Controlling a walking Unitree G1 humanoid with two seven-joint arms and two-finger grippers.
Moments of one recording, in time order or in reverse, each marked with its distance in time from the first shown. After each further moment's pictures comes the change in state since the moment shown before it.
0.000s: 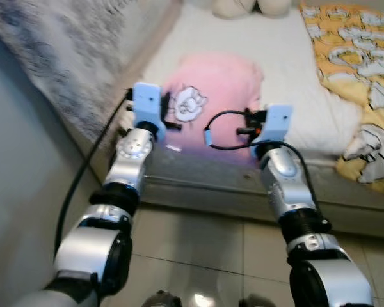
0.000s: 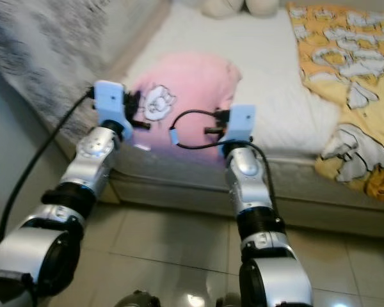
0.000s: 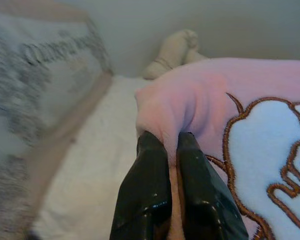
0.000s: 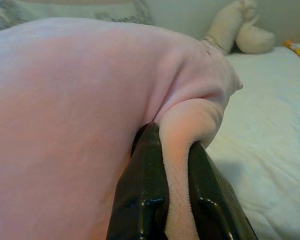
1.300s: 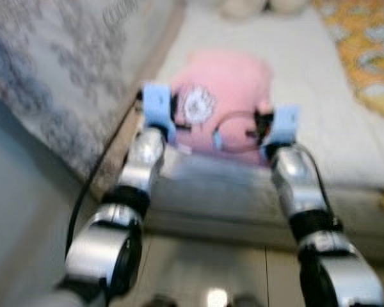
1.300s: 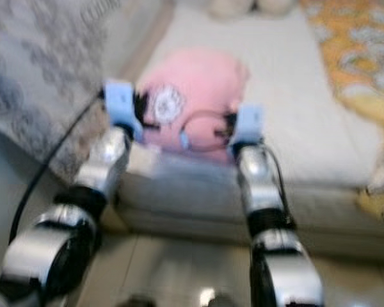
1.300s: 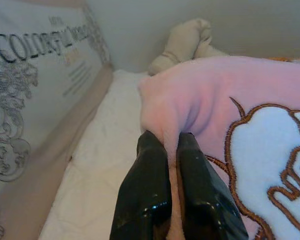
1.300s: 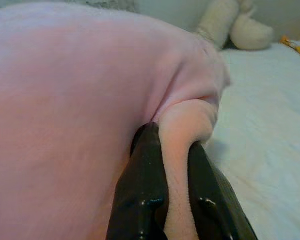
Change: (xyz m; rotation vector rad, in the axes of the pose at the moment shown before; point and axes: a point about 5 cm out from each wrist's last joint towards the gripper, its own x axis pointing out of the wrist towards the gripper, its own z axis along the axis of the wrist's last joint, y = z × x) left arm 0.004 -0.021 0.001 -0.032 0.000 0.008; right arm -0.001 -0.020 0.001 -0.080 0.012 -0.041
